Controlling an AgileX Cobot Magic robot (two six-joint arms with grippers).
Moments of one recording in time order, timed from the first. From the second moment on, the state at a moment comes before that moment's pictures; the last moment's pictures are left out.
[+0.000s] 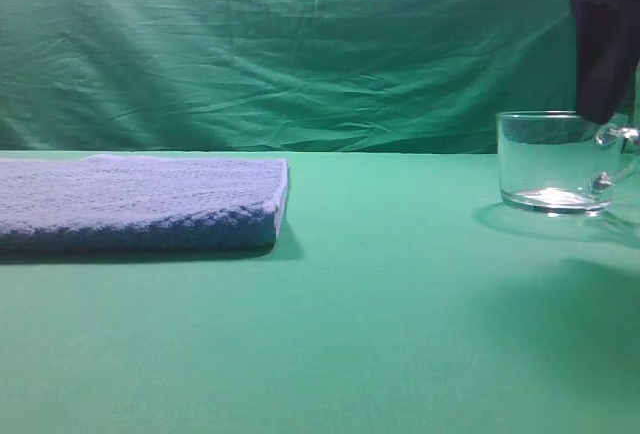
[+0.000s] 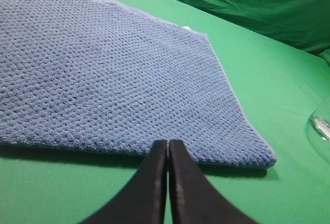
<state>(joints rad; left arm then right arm) -0.11 -0.02 -0.05 -0.37 0.45 -0.05 0.21 1.72 -1.05 0.09 0.74 -0.22</state>
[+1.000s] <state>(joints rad) -0.11 -0.02 -0.05 -0.37 0.45 -0.05 0.44 1.82 -1.41 0.13 0.72 -0.30</state>
